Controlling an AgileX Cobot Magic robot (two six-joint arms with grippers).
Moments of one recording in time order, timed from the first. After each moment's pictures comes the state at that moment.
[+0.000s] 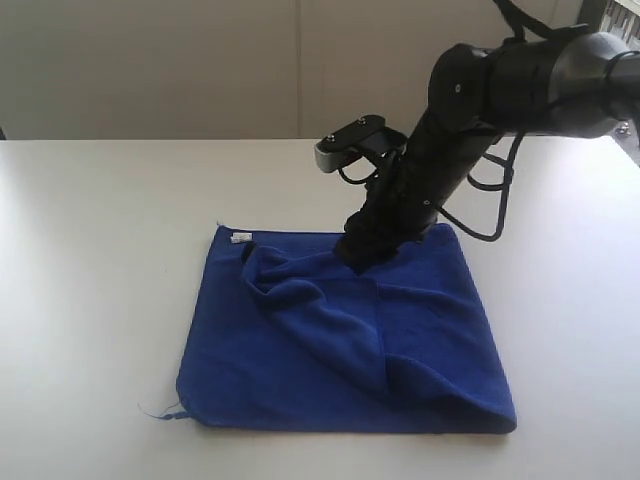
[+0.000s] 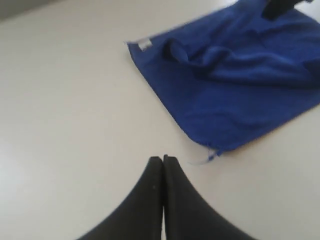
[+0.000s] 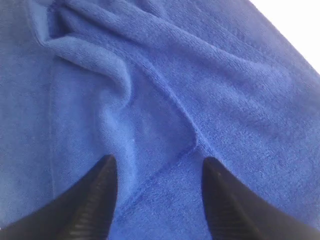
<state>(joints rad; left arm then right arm) -0.39 0.54 -0.54 -0.18 0.71 0.28 0.30 1.91 -1.42 0.23 0.83 -0.50</state>
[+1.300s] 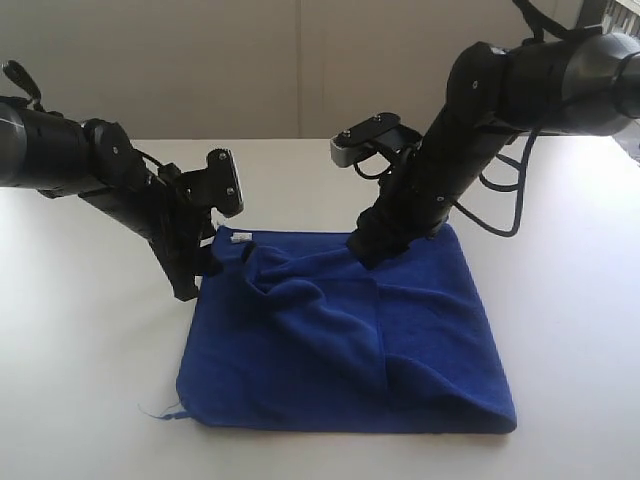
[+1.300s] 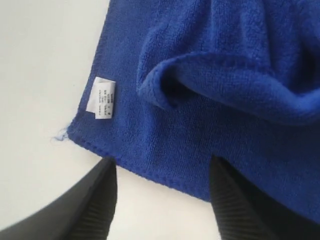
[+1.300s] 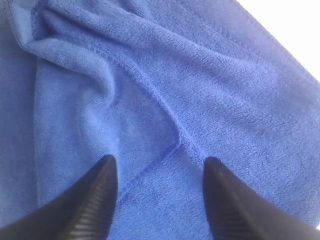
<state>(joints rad) -0.39 1.96 -1.28 -0.40 0.43 1.33 0.25 1.92 -1.42 0.28 0.83 -0.54</state>
